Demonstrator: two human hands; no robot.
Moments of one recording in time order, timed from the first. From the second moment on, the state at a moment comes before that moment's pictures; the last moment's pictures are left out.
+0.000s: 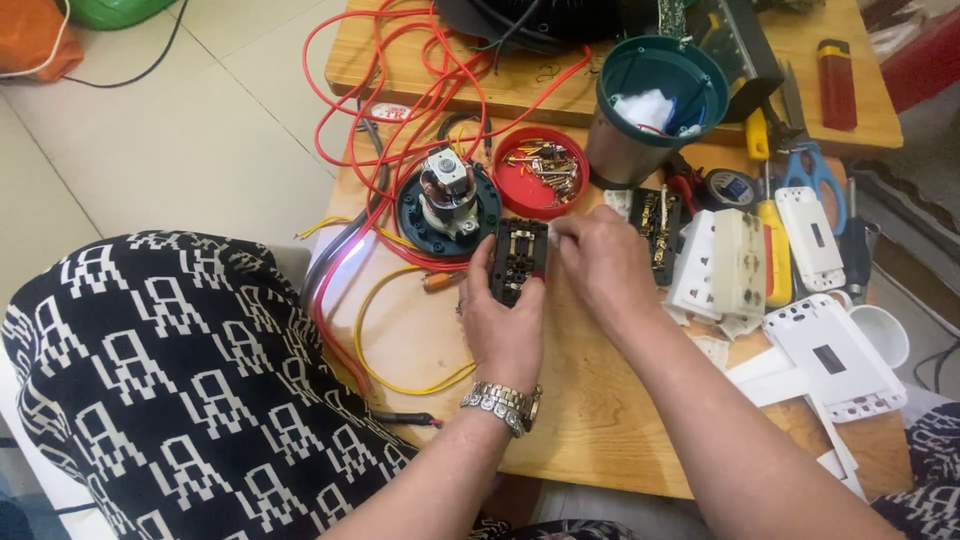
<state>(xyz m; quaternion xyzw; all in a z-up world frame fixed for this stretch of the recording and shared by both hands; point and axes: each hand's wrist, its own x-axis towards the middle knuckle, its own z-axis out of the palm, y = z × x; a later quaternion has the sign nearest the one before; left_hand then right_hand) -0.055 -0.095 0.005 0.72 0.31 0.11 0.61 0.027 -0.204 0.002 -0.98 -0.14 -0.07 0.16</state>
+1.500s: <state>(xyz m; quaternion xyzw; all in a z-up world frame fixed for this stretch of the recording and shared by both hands) -0.069 -0.070 0.039 0.92 0.07 -0.13 0.36 -0.051 -0.231 0.039 -0.91 0.01 -0.03 0.41</state>
